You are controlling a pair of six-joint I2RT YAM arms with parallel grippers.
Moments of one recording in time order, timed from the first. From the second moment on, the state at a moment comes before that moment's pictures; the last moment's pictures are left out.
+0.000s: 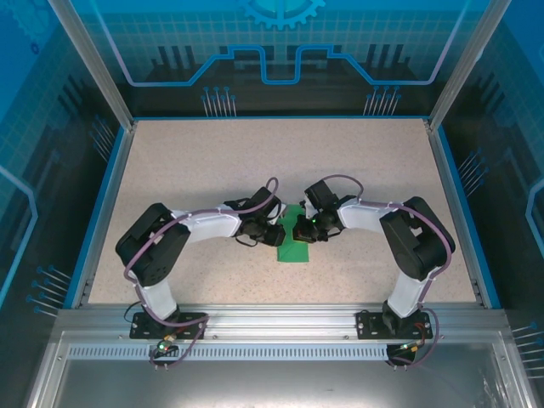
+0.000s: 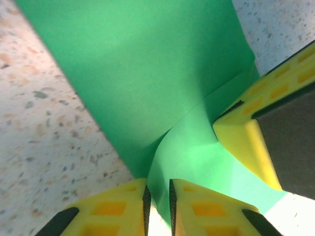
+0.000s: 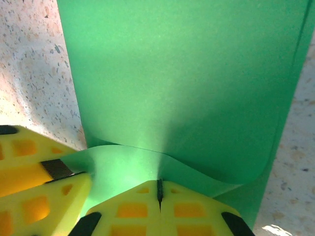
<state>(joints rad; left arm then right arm) -0.69 1.76 0.98 -0.34 0.23 -0.37 0.55 1.77 0.92 -0.35 -0.44 0.65</state>
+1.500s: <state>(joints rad) -0.71 1.74 0.86 -0.22 0.52 -0.56 0.55 1.77 0.92 -0.36 -0.44 0.64</state>
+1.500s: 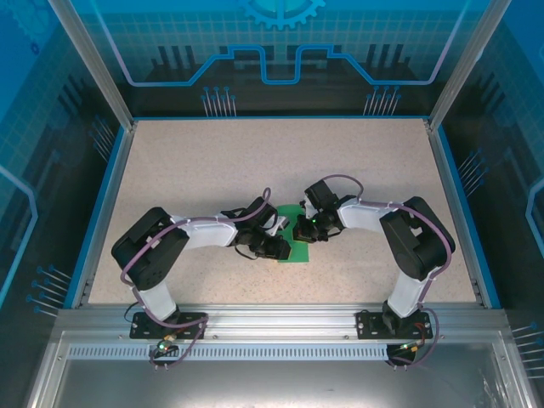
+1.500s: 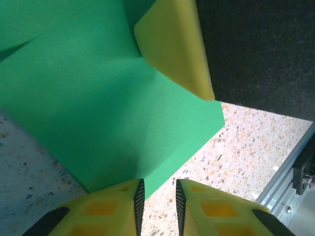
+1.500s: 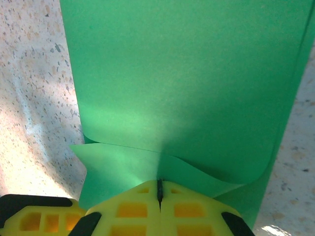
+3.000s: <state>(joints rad) -0.69 1.67 0.80 -0.17 0.51 -0.61 0.55 1.78 0.93 -0.39 -0.45 0.63</state>
